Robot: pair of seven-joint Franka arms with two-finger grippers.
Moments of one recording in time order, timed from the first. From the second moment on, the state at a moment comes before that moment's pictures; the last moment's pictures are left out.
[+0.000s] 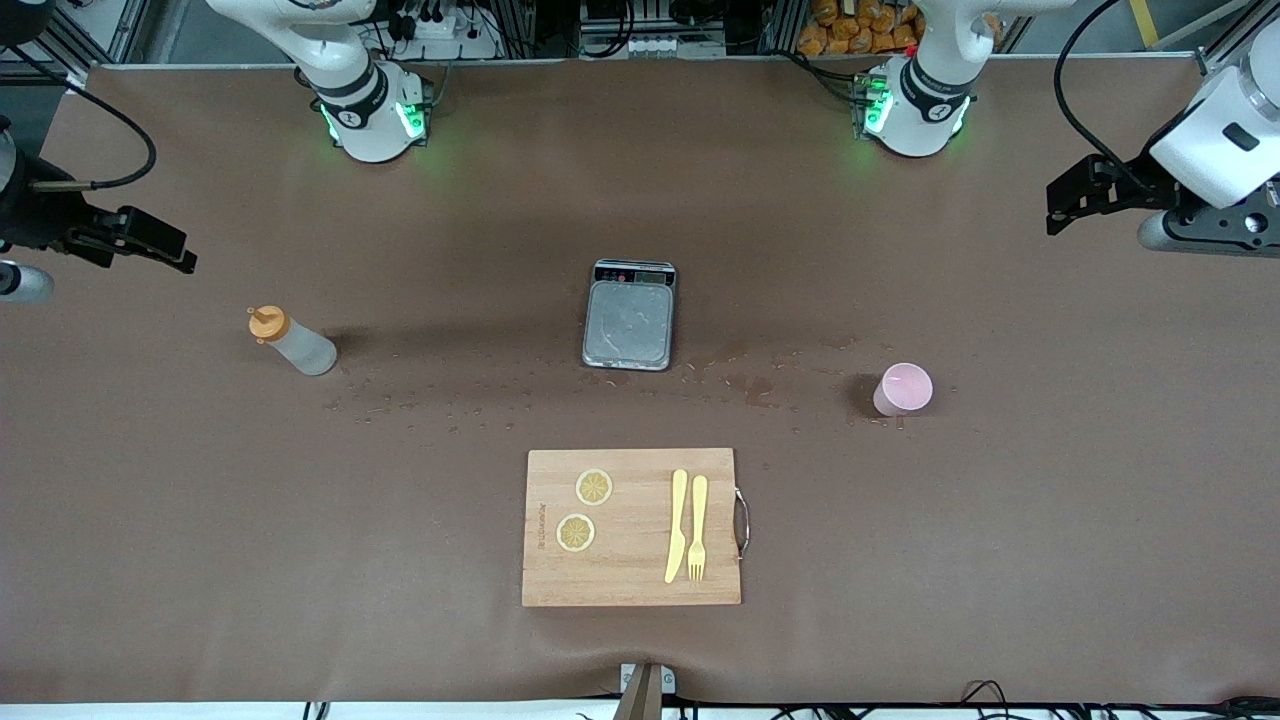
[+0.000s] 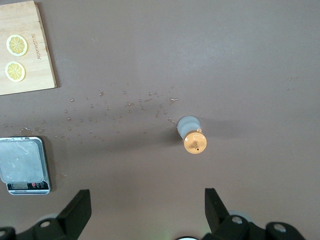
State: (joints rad) left arm -0.09 -0.01 -0.06 -1.51 0.01 1.43 -0.04; right arm -0.04 0.03 0.05 -1.52 0.05 1.46 0.13
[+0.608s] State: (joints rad) left arm -0.06 0.05 -0.05 -1.52 -0.10 1.43 -0.04; right arm -0.04 0.03 0.05 -1.52 0.05 1.46 0.13
